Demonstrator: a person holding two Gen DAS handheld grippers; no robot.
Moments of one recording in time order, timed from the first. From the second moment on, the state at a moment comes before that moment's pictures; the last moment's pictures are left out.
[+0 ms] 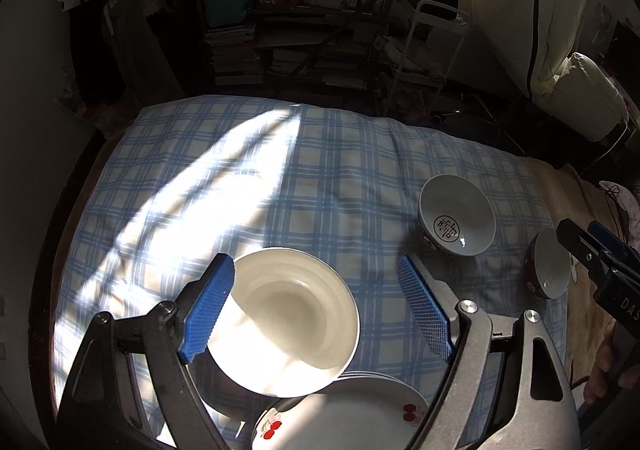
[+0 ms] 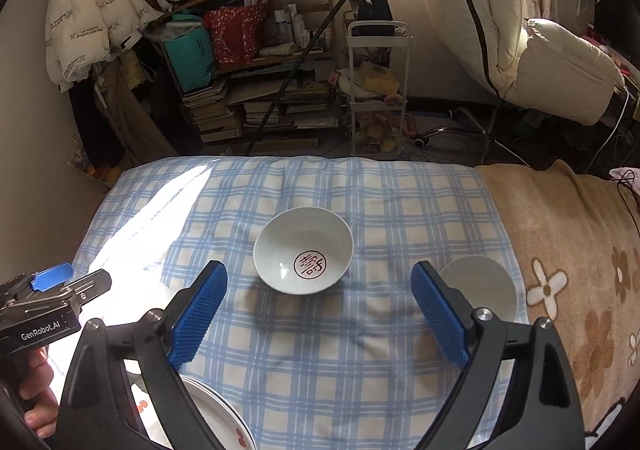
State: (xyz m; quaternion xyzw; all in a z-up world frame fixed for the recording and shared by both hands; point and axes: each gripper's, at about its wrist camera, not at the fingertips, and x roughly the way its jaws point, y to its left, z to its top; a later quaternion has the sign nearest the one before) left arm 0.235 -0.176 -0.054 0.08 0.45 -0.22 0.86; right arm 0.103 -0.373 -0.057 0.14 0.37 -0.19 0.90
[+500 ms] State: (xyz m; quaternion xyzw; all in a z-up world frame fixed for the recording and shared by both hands) left arm 0.273 -0.275 -0.100 0.15 0.46 -0.23 0.84; right arm 0.151 -0.423 -0.100 0.15 0.40 -0.17 0.89
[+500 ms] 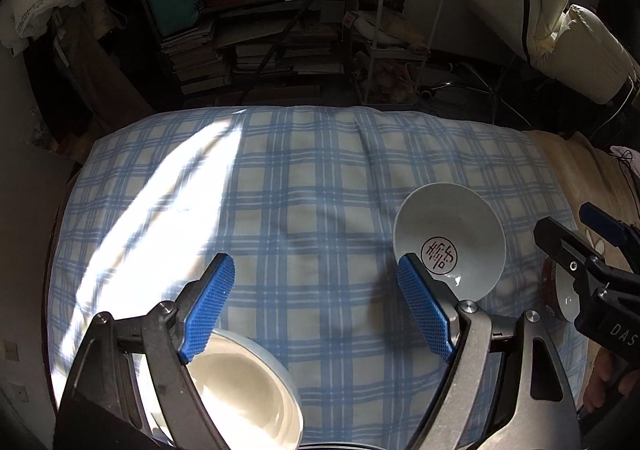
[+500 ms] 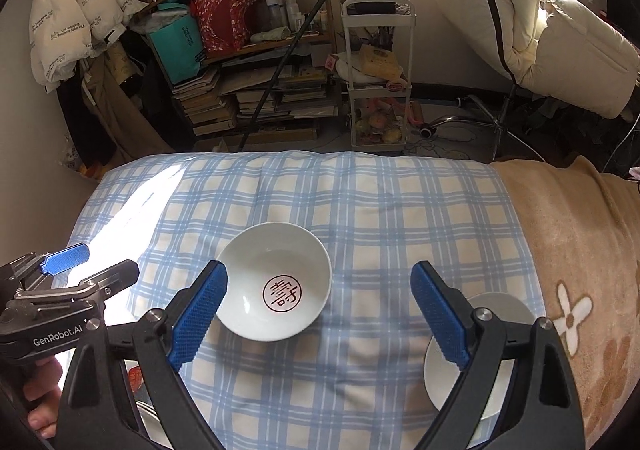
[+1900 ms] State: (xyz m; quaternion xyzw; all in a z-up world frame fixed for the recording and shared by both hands) left arm 0.275 -0.318 -0.156 0.15 0.55 -0.27 0.77; right arm 0.176 -0.429 -0.171 0.26 0.47 -0.08 0.84
